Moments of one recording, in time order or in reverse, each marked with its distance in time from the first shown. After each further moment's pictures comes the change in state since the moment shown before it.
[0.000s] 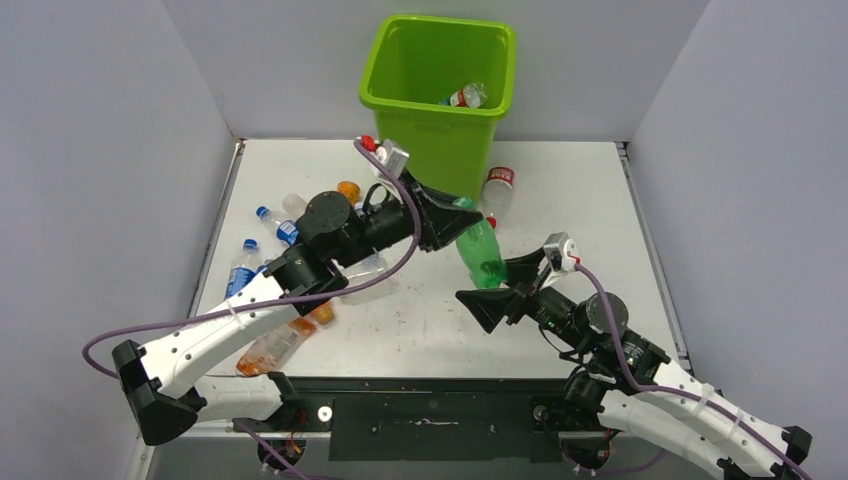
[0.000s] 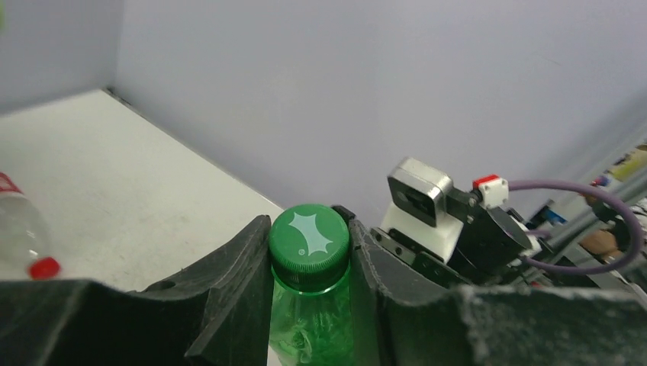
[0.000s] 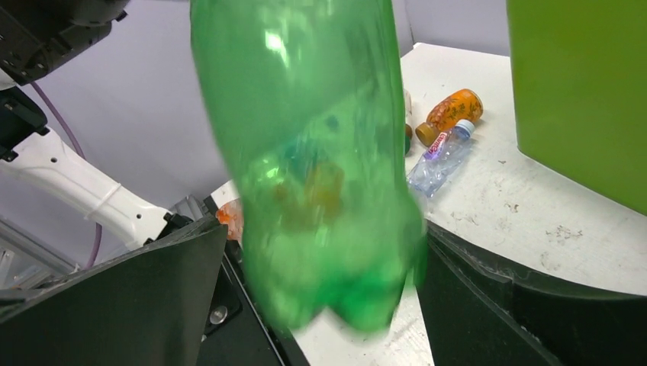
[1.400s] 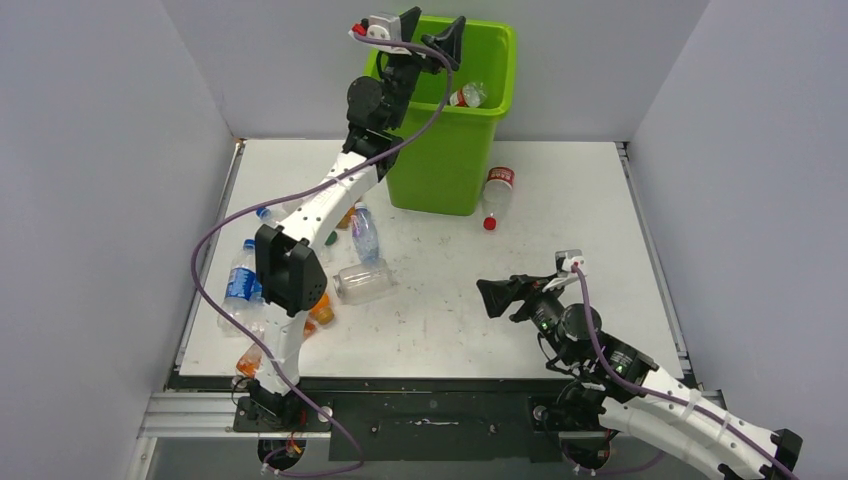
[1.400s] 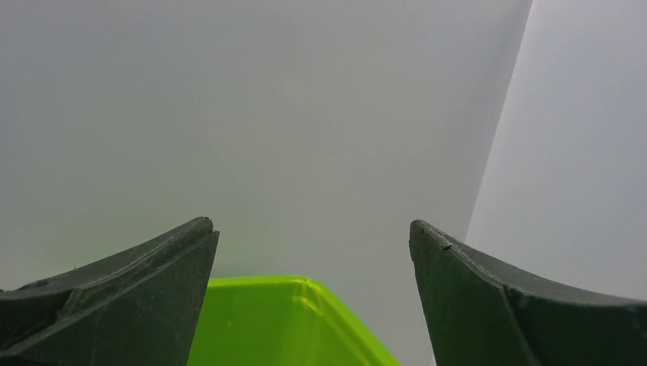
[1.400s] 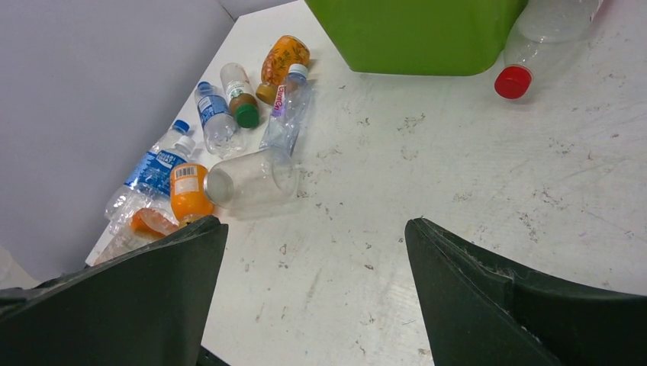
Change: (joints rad) left arm 0.389 0.944 0.992 0.462 -0.286 0.370; right arm 0.000 -0.072 -0.148 -0.182 0.452 0.185
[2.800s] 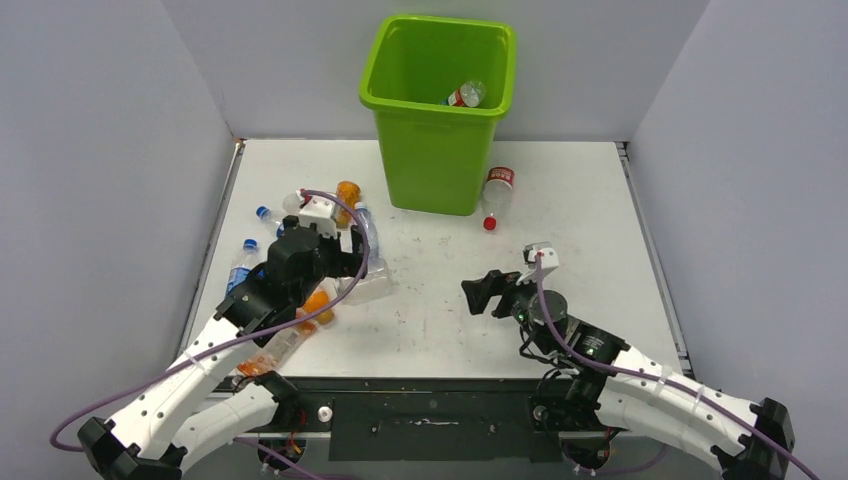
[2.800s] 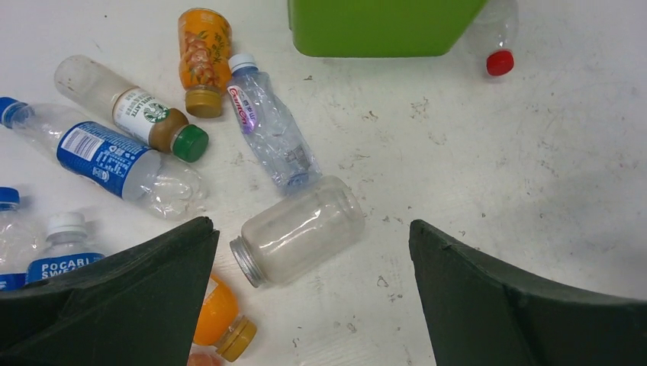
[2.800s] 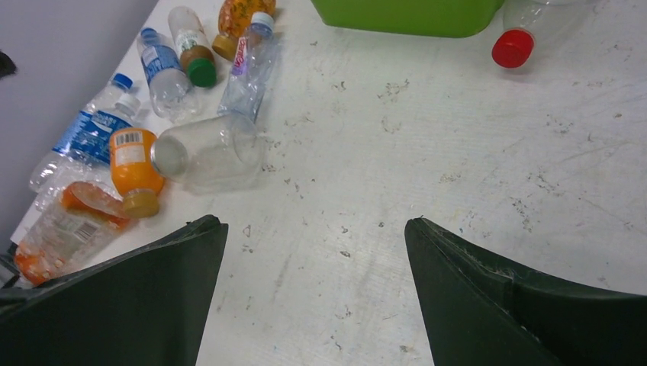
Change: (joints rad) left arm -0.100 -1.257 -1.289 -1.102 -0.258 -0.022; right arm 0.000 0.205 0.018 0.060 0.005 -0.021
